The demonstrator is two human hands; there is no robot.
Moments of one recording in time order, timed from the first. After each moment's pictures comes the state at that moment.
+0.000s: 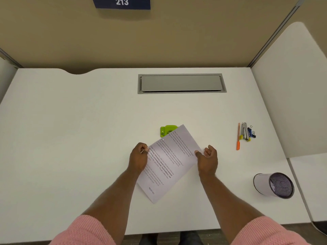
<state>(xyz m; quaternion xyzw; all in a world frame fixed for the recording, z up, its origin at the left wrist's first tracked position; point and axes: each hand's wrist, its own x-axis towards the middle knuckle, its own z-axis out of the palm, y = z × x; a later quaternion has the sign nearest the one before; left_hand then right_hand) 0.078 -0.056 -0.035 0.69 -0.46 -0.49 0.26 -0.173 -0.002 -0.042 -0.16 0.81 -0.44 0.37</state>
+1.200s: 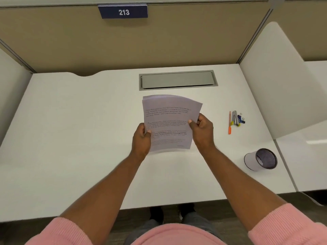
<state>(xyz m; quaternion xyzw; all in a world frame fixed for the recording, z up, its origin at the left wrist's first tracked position) 0.071 -0.014 0.067 0.61 -0.50 -0.49 0.37 -0.147 0.007 0.097 -0.39 0.65 -0.53 0.39</state>
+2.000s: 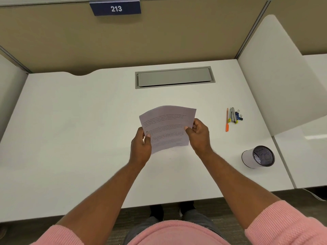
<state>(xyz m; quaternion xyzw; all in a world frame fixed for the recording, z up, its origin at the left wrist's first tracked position) 0.061 0.010 0.057 0.60 -0.57 -0.41 0.36 -0.160 0.020 0.073 -0.40 0.67 -0.48 0.40</state>
